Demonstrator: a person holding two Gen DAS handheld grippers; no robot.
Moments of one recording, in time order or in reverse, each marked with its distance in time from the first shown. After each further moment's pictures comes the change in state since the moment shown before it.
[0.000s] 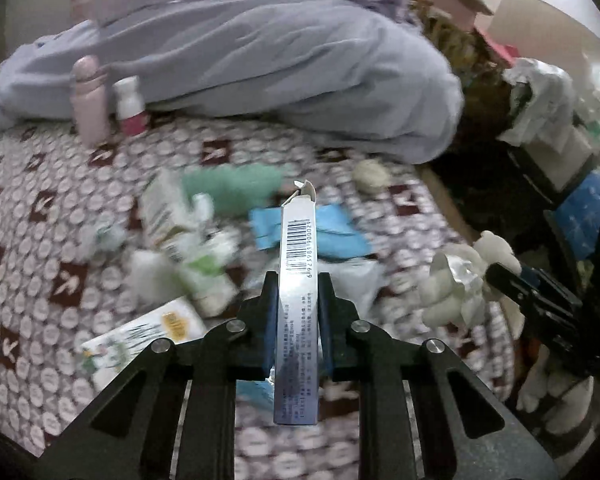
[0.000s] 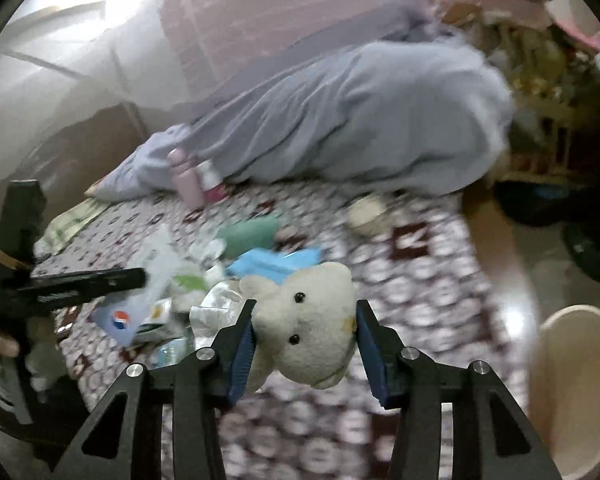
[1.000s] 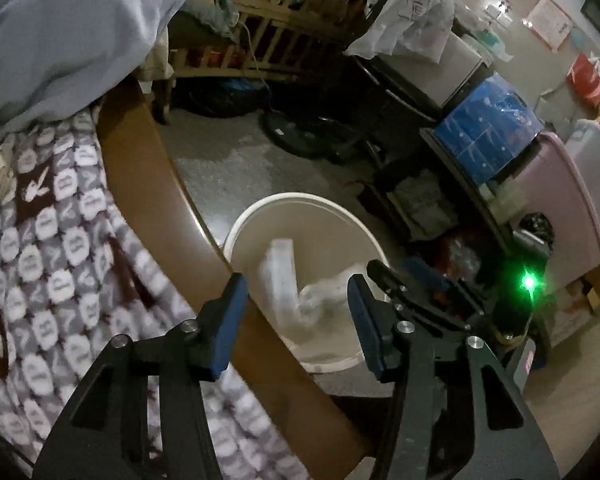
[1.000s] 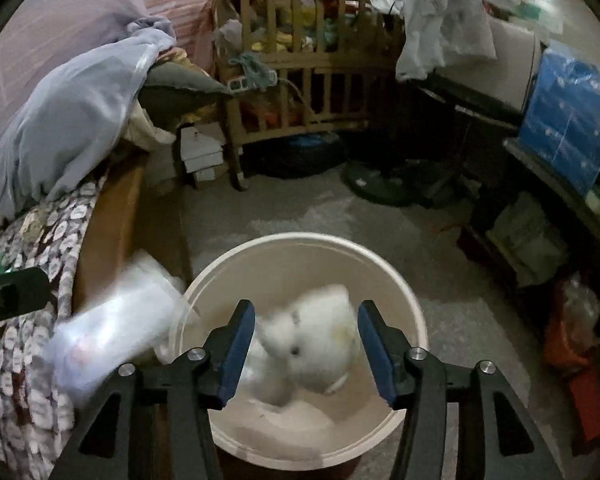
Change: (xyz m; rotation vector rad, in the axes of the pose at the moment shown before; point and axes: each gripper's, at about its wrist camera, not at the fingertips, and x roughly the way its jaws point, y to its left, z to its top) left arm 0.142 -0.296 0.001 0.236 0.193 -0.413; right arm -0.091 -0.253 -0.070 0.303 0.058 -0.646
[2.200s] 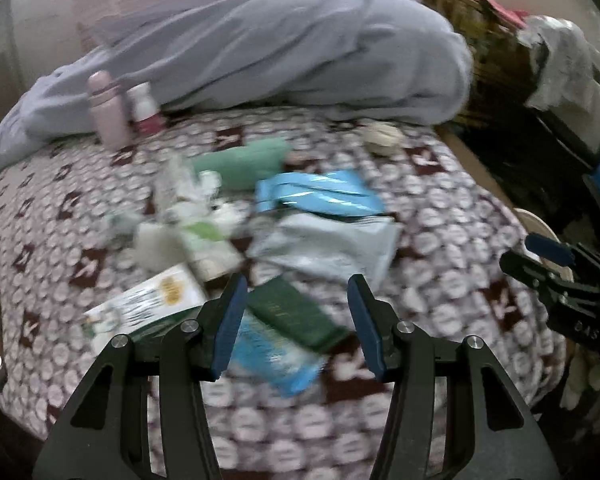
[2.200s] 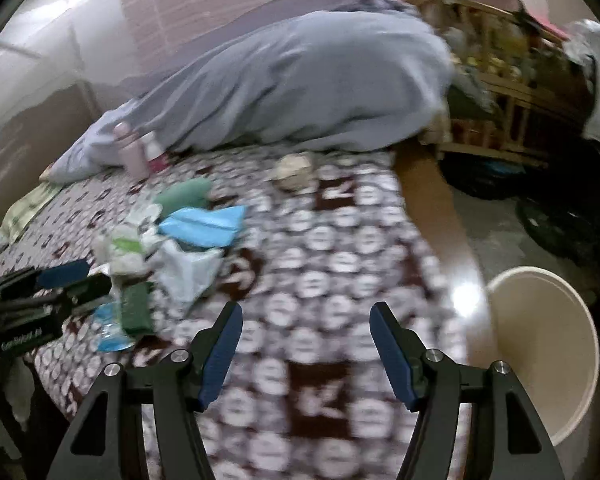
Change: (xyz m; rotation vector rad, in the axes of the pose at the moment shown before) left arm -0.202 0.185 -0.137 -0.195 -0.172 0.637; right arm -0.064 0.247 -0.030 -0.322 0.034 0.477
